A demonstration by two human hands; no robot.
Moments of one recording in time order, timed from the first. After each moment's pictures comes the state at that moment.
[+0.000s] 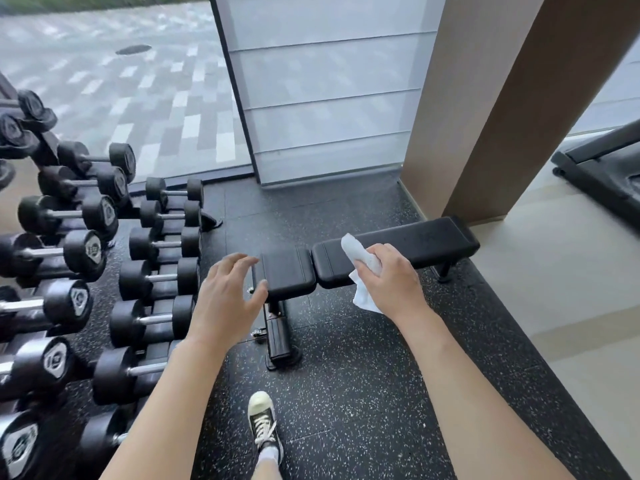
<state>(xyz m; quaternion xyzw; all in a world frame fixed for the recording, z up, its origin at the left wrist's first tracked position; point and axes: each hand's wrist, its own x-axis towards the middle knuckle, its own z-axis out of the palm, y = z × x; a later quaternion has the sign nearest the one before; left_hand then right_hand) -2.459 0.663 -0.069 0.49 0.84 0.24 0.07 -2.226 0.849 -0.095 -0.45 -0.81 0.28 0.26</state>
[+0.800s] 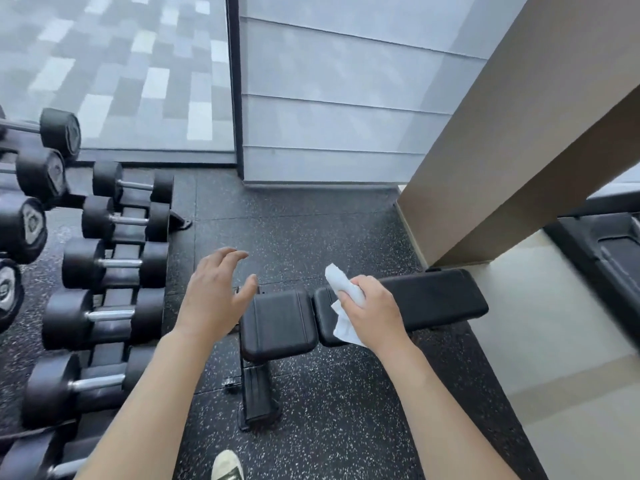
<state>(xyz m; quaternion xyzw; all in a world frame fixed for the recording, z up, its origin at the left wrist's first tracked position) -2.803 0.876 -0.146 0.47 0.82 0.30 0.14 -2.550 1.019 -0.144 -0.50 -0.80 0.30 0.14</state>
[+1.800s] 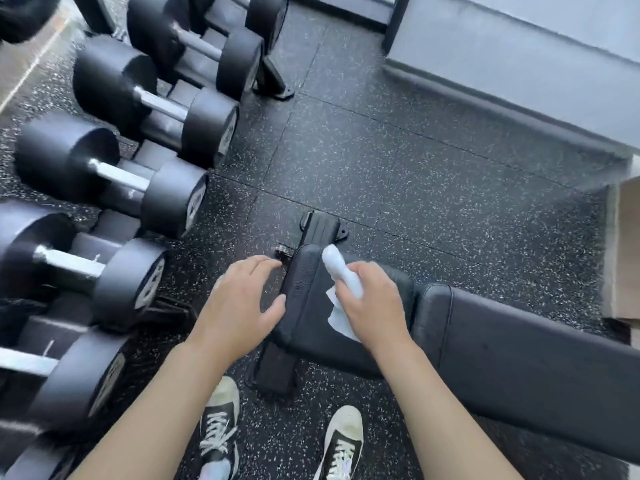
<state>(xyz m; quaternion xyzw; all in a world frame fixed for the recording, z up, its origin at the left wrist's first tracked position) -2.861 0.943 -0.574 0.31 0.90 0.22 0.23 -2.746 1.150 -0.589 -0.35 -0.85 0.39 -0.04</state>
